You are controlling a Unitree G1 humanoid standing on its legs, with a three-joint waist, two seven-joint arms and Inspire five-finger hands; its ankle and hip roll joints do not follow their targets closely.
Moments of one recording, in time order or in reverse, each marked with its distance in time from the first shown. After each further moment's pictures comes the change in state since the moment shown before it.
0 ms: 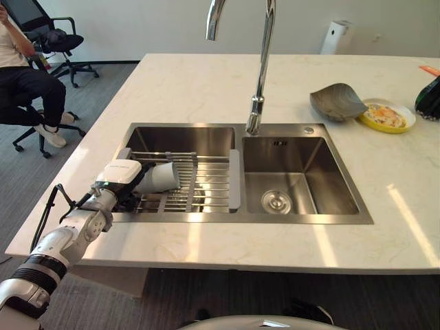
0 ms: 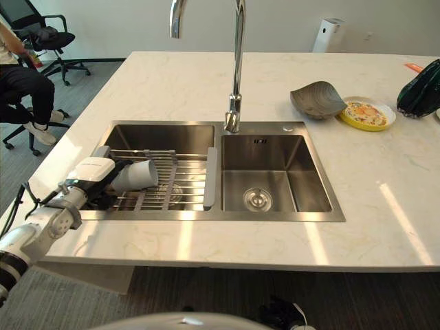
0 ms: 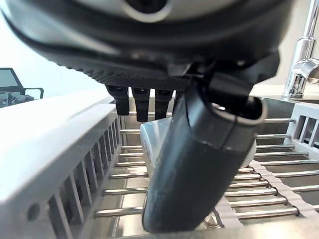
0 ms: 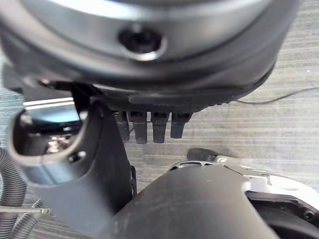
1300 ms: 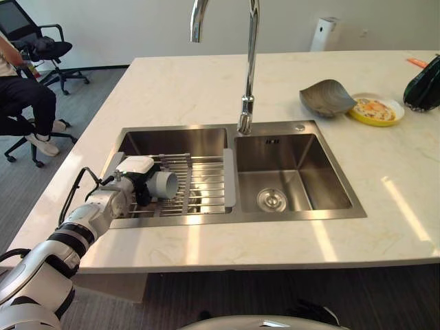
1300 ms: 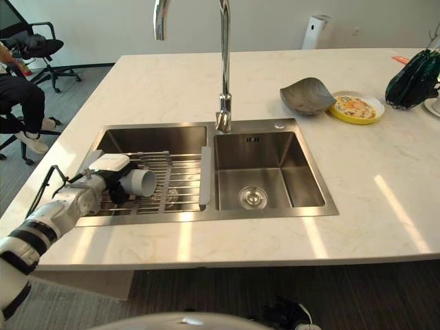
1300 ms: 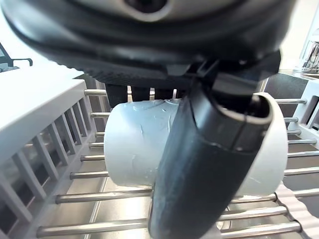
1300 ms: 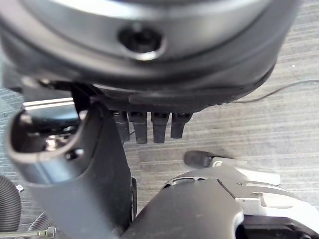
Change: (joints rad) left arm -0.322 -0.084 -0.278 0.259 -0.116 0.058 -0.146; right arm -0.021 -0.024 -0.017 0.028 0.036 0.018 -0.001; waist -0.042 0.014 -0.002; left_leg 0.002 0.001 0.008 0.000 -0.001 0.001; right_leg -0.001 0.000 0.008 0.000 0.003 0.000
